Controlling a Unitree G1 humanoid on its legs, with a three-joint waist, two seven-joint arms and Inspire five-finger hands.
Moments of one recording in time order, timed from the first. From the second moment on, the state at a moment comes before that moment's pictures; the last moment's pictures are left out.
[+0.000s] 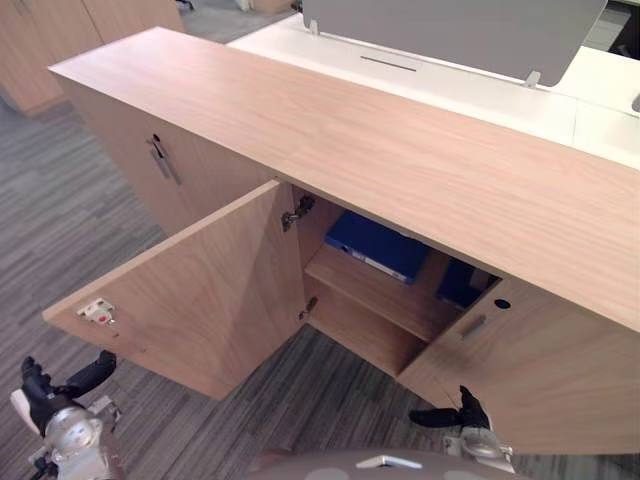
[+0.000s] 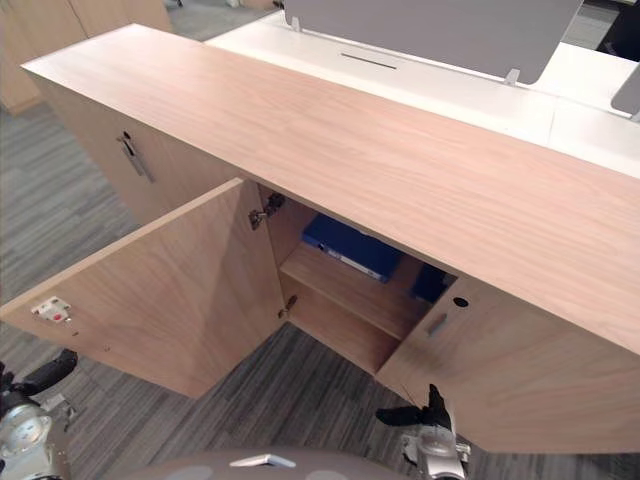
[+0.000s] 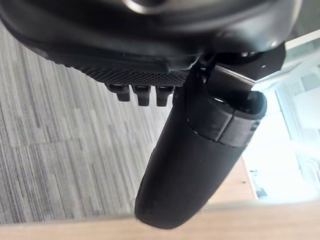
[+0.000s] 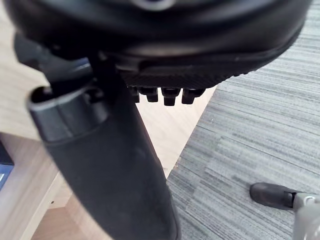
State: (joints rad) left arm 0.17 0.32 0.60 0.54 -0.22 -0.05 0.27; right arm 0.09 -0.11 -0.22 0.94 -0.12 0.02 -0.20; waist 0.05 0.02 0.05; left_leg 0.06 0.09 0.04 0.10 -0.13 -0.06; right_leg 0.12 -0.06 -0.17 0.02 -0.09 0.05
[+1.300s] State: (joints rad) left arm 0.39 0.25 0.28 0.38 -0.22 -0.08 0.15; right arm 0.10 -0.14 -0.21 0.96 -0.14 0.04 -0.15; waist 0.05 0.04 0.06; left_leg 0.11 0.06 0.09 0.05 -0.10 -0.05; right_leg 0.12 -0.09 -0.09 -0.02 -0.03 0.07
